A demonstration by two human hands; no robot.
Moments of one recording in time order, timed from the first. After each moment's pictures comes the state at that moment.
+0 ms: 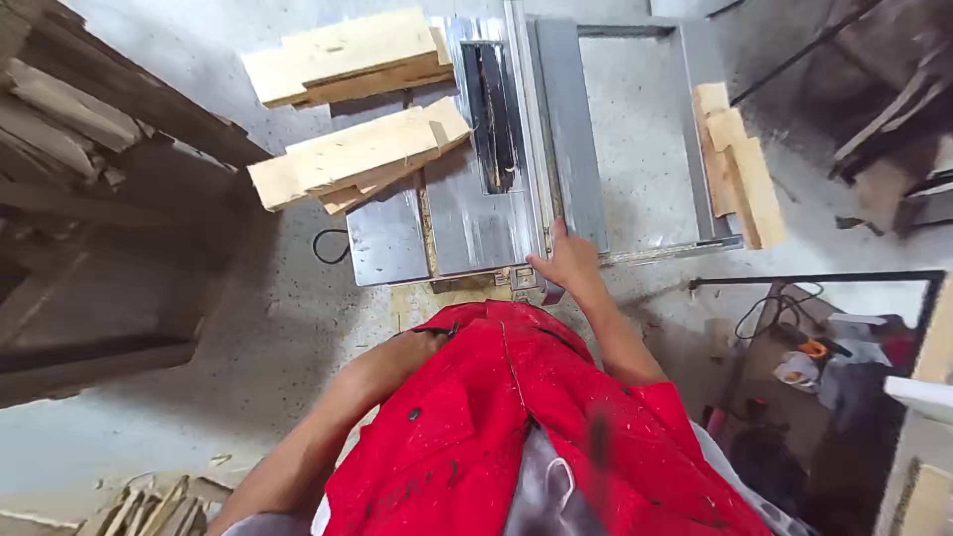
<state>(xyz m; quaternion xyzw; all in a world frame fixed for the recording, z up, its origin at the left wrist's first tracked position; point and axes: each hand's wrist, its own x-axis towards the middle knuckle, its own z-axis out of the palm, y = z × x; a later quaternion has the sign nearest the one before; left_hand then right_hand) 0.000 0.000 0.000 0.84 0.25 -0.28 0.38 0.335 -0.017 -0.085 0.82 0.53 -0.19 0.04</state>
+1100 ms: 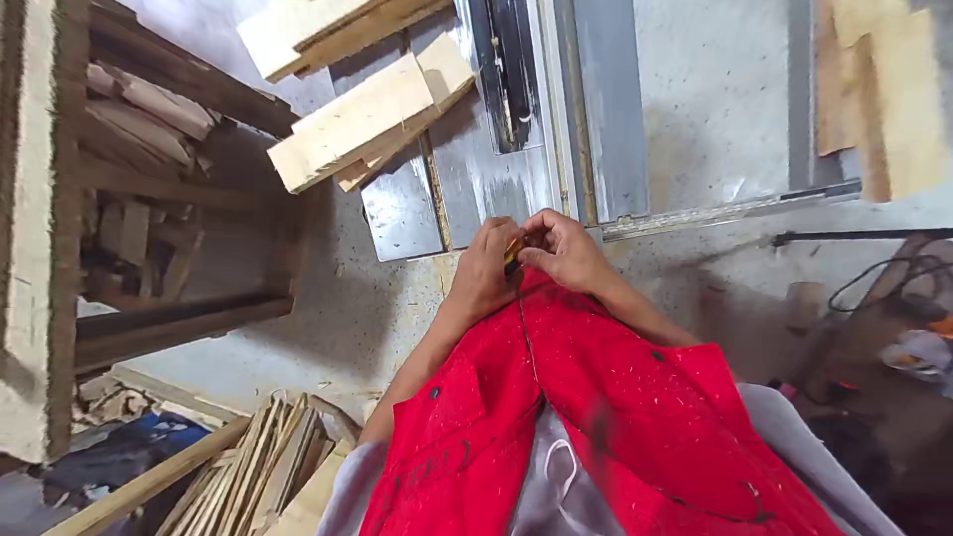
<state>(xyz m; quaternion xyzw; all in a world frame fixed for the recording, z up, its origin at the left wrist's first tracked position) 0.125 0.010 -0.057 0.86 0.32 0.24 0.32 0.314 -0.038 -0.044 0.54 0.46 -0.58 -0.40</state>
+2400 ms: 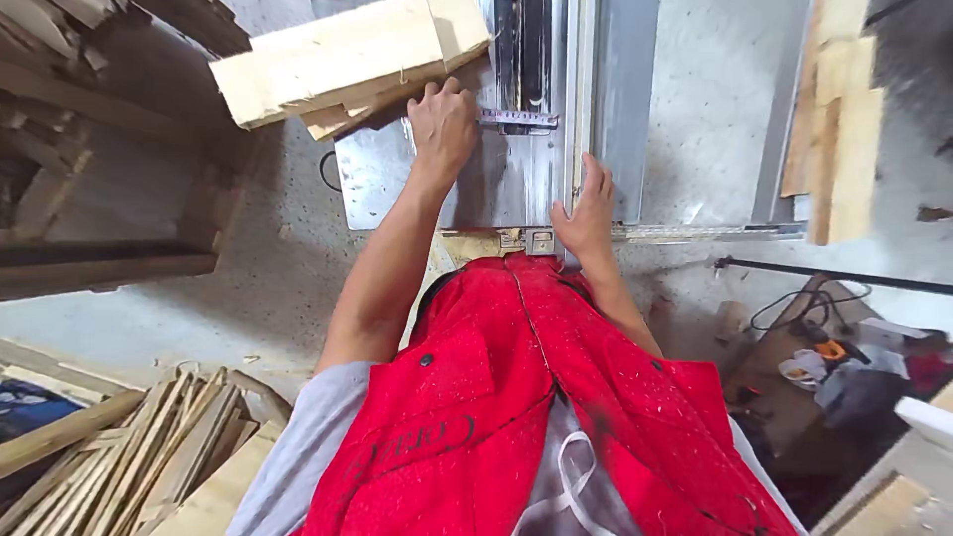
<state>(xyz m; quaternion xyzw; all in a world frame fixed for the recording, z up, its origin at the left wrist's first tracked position) 0.154 0.192 -0.126 0.82 0.55 -0.01 0.13 0.350 -0.005 -0.122 0.80 0.53 -0.18 -0.20</state>
